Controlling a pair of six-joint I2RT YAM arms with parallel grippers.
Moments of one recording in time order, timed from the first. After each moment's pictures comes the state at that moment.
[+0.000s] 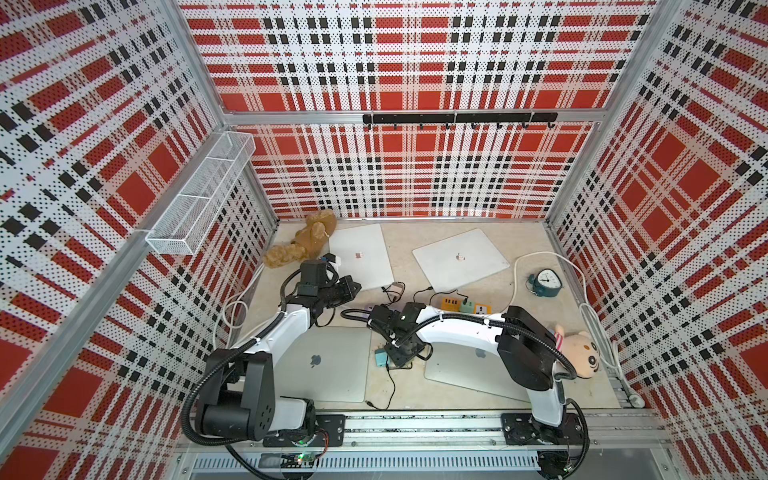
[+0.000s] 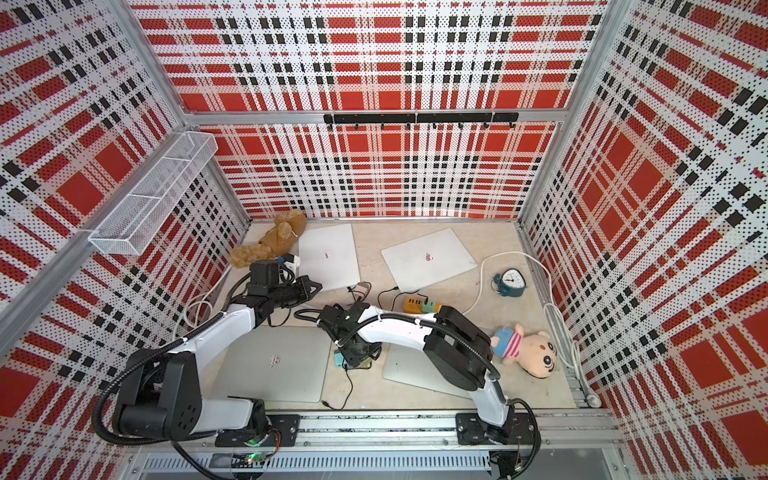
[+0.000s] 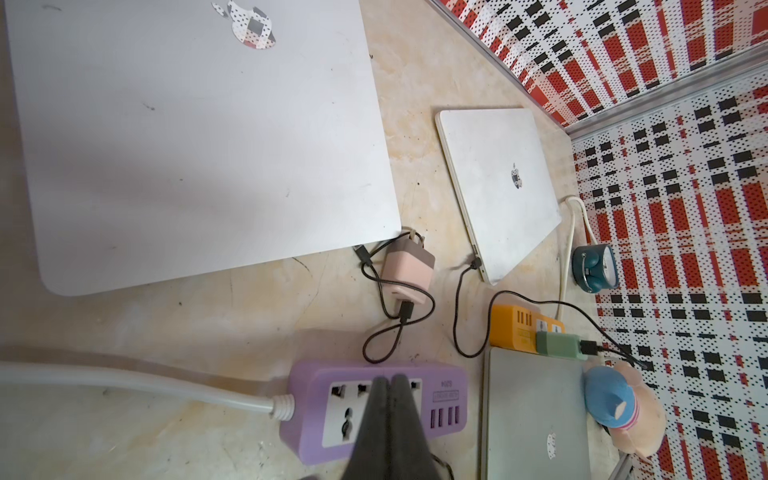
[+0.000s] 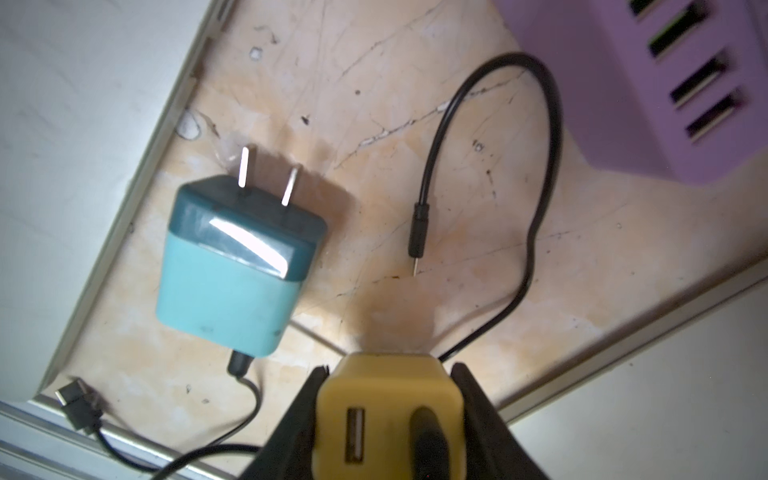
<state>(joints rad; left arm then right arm) -0.10 1.37 0.75 -0.10 0.49 -0.53 1.13 2.02 1.51 -0.98 0.05 0.45</state>
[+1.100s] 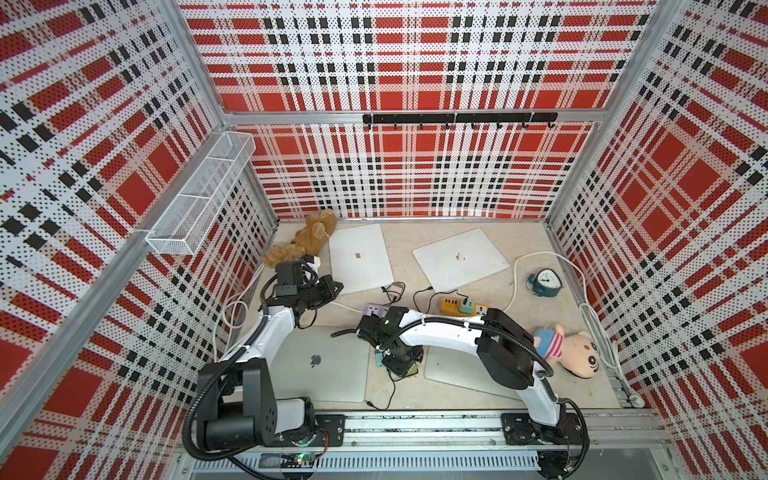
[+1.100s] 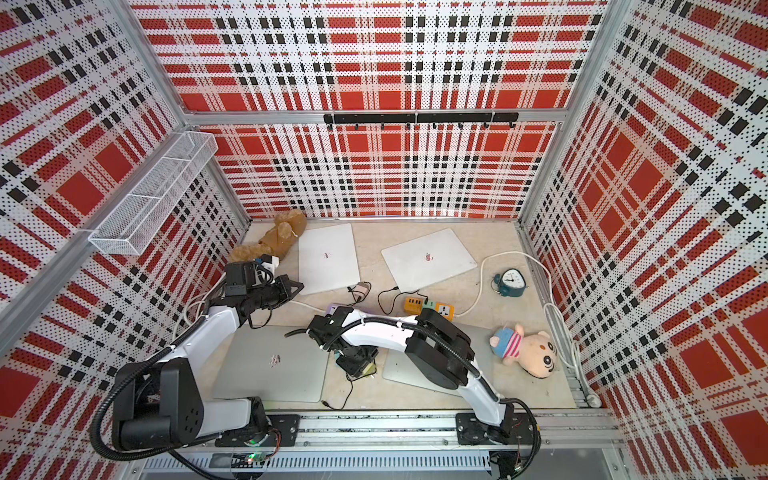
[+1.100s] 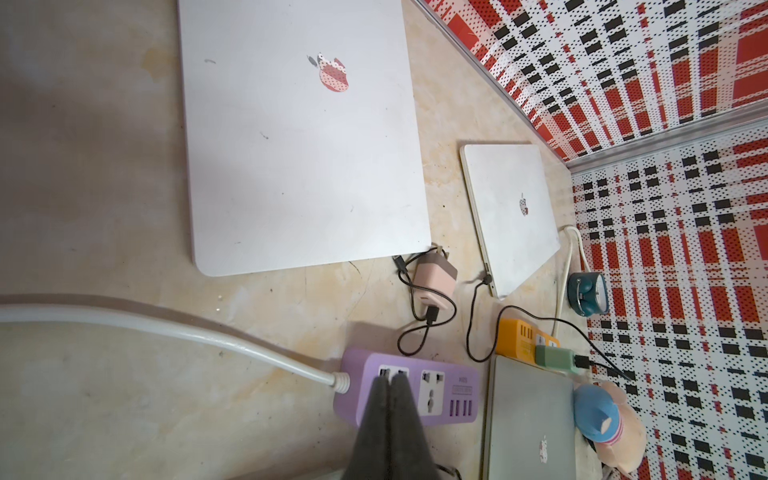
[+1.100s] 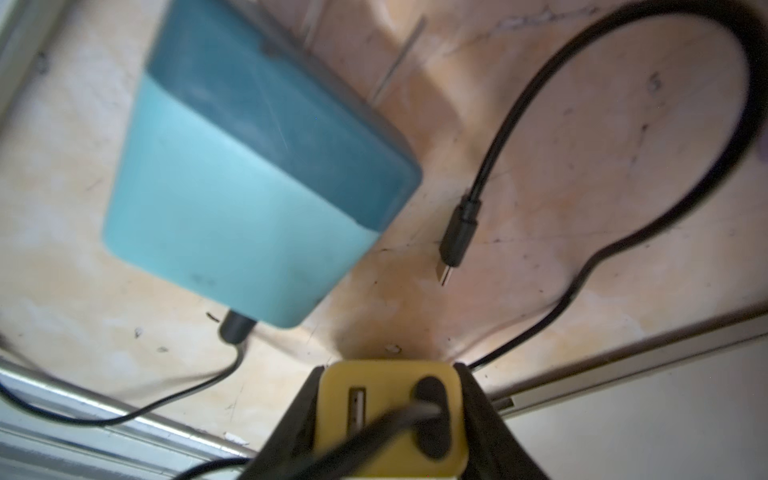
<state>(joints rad) 0.09 1.32 0.76 -0.21 0.59 -0.47 1.17 2.15 1.66 -1.17 0.04 0.27</state>
